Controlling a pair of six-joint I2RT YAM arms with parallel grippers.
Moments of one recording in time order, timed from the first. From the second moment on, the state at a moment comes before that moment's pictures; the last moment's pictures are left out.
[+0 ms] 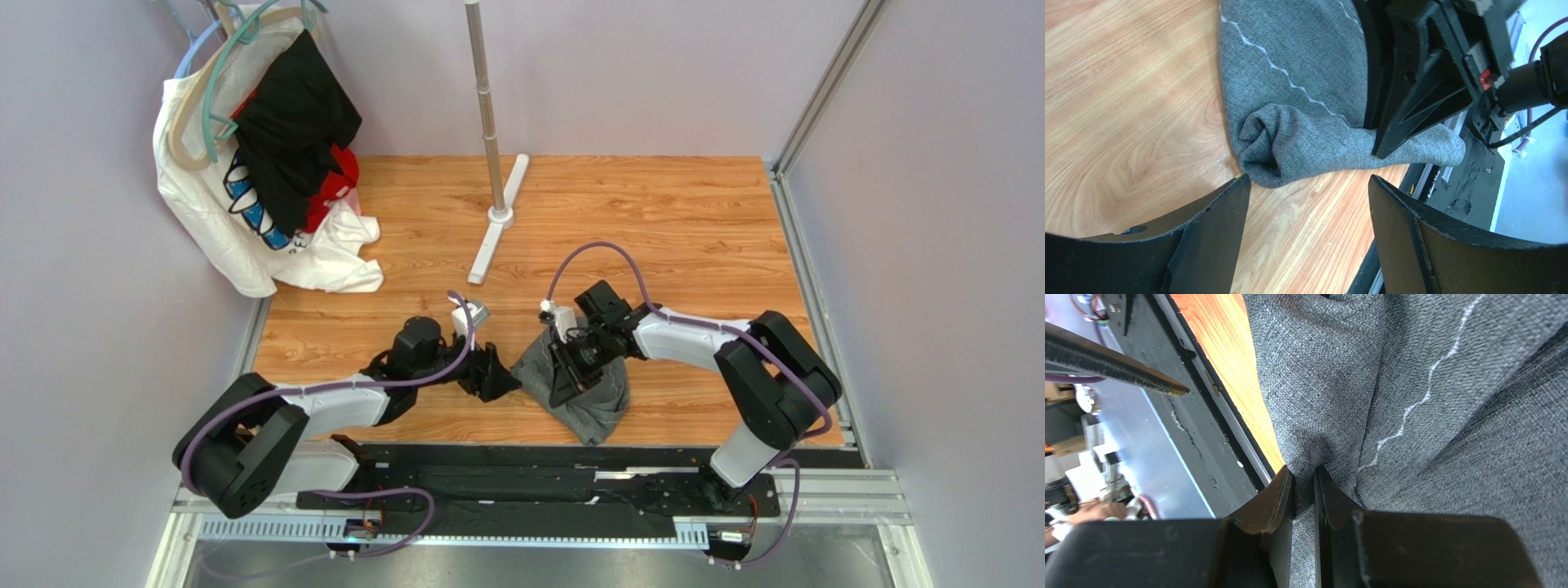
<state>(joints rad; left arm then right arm) -0.63 1.25 0.27 0.54 0.50 -0.38 0.67 1.63 0.81 -0.33 -0.71 0.15</state>
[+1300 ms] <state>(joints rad) -0.66 1.58 0.47 0.57 0.53 -0.41 0.59 1.61 0.80 -0.30 -0.72 0.21</state>
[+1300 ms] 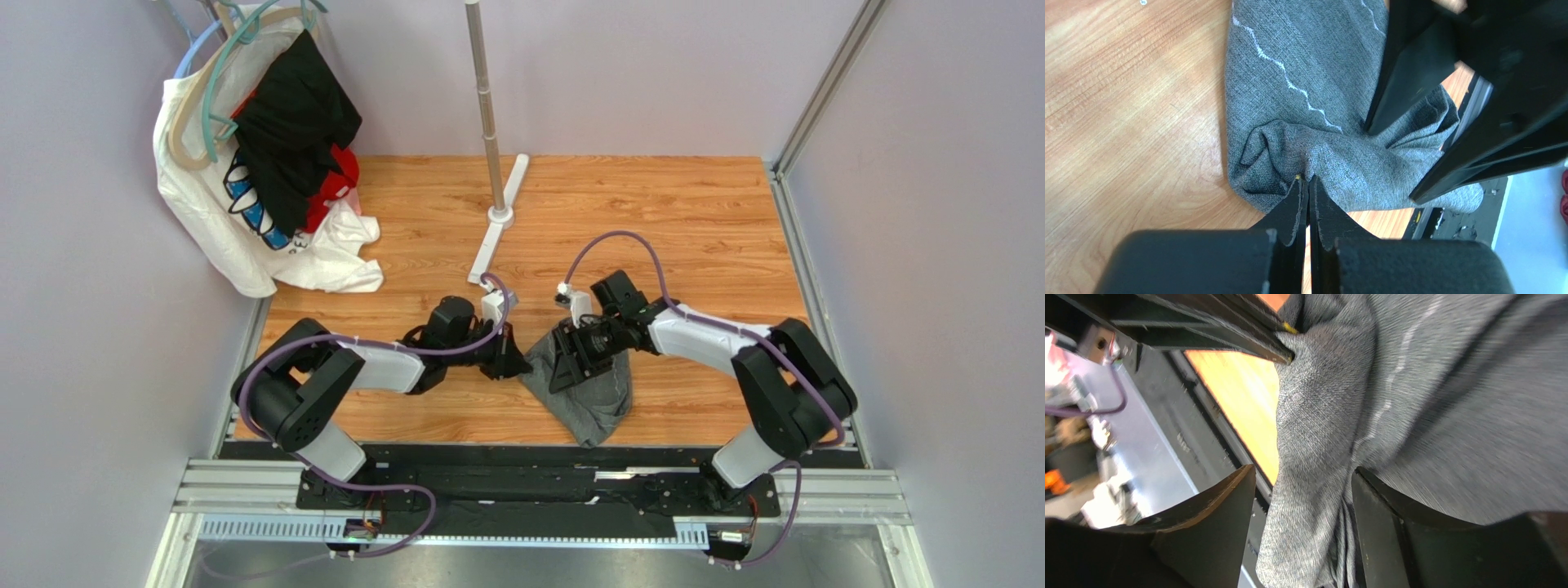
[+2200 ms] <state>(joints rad) -0.67 1.63 0.65 0.20 0.52 -0.41 1.30 1.35 0.84 -0.70 0.33 0.66</state>
